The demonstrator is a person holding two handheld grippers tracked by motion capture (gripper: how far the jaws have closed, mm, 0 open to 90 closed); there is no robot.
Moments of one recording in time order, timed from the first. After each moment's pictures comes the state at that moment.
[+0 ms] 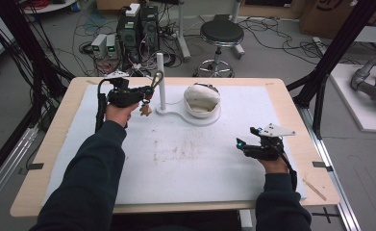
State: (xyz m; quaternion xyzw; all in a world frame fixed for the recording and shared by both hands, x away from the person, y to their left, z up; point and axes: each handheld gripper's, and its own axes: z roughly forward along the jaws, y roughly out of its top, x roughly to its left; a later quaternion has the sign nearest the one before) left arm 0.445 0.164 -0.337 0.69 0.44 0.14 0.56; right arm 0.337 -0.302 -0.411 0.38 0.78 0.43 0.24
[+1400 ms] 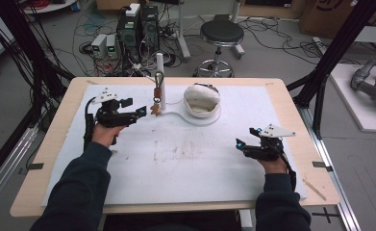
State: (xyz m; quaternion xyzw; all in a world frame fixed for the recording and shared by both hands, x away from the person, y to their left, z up) left arm 0.392 0.198 -0.369 0.70 0.38 0.19 0.57; right arm 0.337 -0.302 -0.415 0.38 0.78 0.44 0.24
